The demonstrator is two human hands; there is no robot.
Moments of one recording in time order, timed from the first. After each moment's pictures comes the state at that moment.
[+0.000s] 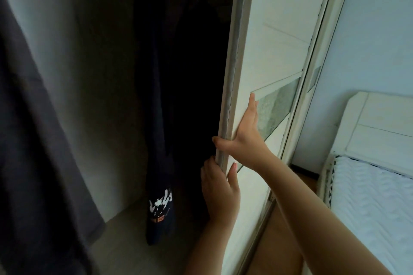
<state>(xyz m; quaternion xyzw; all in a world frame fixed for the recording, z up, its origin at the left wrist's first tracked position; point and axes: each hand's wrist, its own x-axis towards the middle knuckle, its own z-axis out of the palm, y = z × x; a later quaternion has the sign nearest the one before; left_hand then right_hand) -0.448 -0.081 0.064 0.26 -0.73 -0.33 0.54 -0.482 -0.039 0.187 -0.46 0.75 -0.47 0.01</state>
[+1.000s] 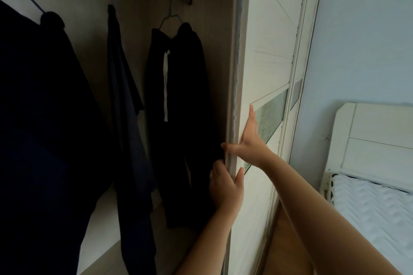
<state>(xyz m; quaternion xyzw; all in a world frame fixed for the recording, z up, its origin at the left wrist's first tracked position) -0.715 -0.094 0.090 0.24 -0.78 -0.33 0.47 -0.768 -0.045 0.190 -0.43 0.77 -0.47 0.00</state>
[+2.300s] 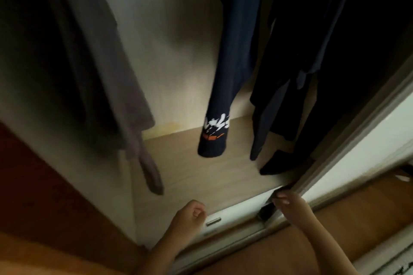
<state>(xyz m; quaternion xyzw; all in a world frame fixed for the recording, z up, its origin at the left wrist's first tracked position) -0.272 -0.065 -0.109 0.53 -0.65 -0.52 0.15 -0.529 0.002 -0.086 -0.33 0.86 -0.24 0.32</state>
